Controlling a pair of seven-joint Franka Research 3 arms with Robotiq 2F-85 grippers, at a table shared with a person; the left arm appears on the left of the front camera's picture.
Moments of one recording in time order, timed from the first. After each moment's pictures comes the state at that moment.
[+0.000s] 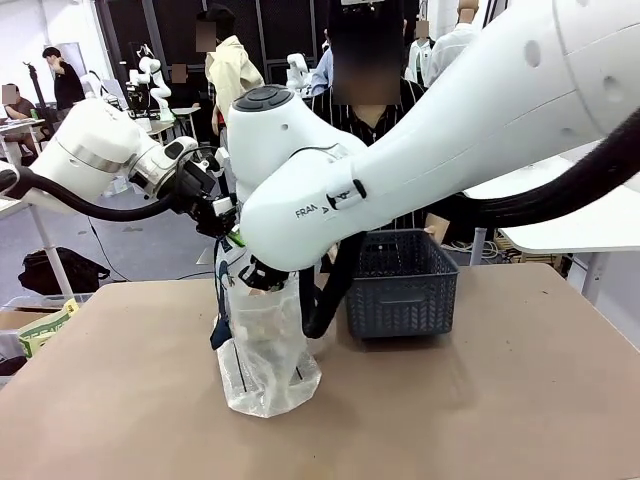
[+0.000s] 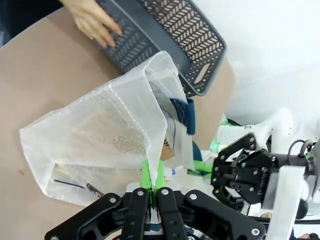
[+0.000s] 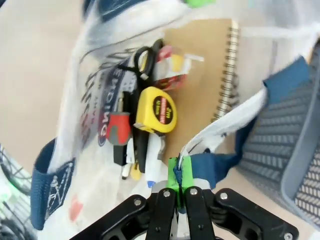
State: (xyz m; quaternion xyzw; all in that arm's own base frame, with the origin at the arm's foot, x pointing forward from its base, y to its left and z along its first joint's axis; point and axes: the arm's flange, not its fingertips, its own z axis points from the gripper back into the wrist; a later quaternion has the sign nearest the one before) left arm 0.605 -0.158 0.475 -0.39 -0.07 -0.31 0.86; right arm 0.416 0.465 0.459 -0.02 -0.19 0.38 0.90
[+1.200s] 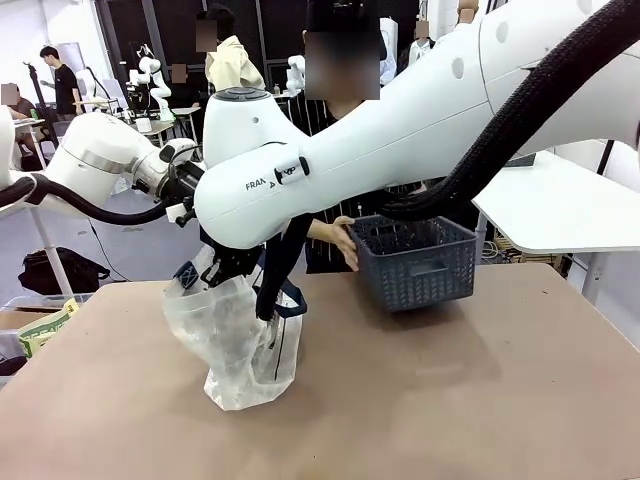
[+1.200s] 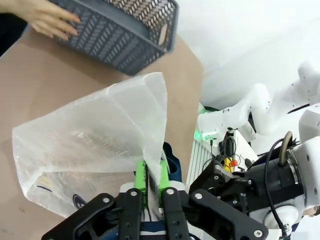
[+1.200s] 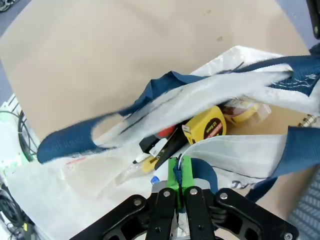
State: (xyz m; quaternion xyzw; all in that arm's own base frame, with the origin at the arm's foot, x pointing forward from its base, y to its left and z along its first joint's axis) left arm 0.628 -0.154 0.464 -0.46 -0.08 -0.39 0.79; right arm 0.436 0.516 0.460 0.05 -0.16 0.49 0.85
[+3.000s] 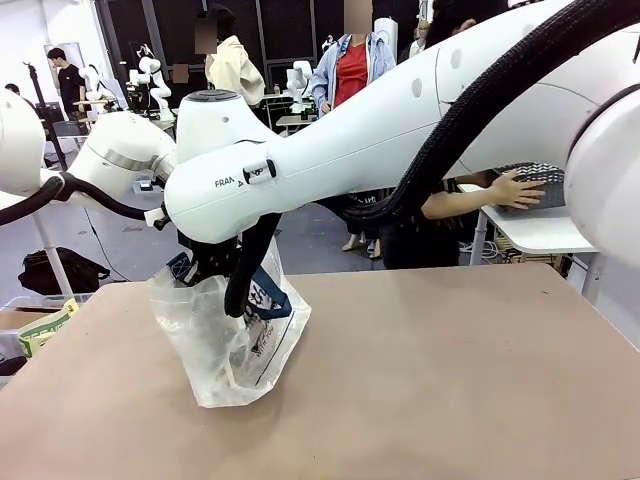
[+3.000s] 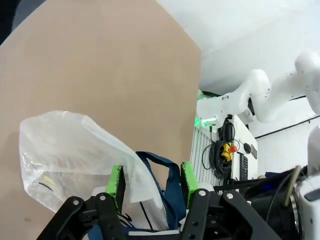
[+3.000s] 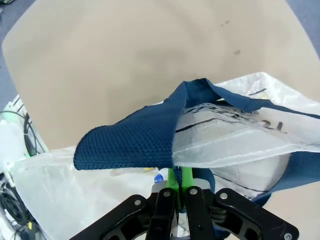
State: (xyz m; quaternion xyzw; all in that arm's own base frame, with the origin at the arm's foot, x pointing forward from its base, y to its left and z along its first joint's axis) left arm 0.652 -0.182 0.457 -0.45 -0.03 -0.43 0.79; right arm 0.444 0.555 0.456 0.05 -0.14 0.51 0.85
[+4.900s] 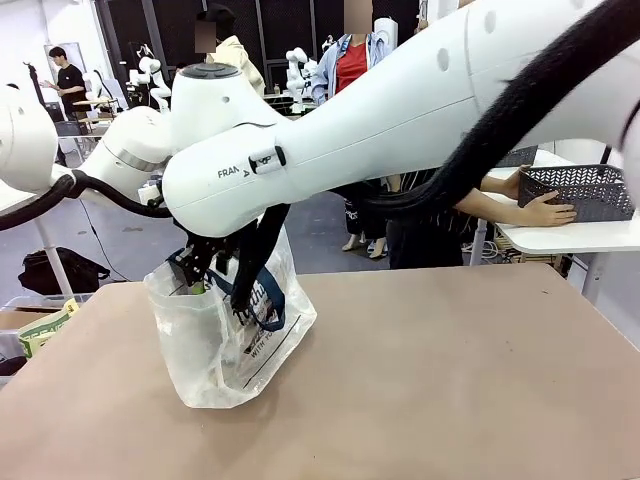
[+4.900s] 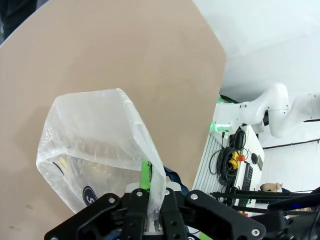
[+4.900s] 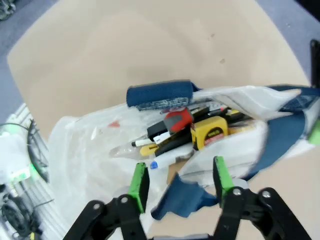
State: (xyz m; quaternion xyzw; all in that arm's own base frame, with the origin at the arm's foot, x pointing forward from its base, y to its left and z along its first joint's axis) left arm 0.659 -0.198 0.454 -0.40 -0.01 -0.39 0.83; right arm 0.416 0.537 0.498 0.05 -0.19 0.49 0.85
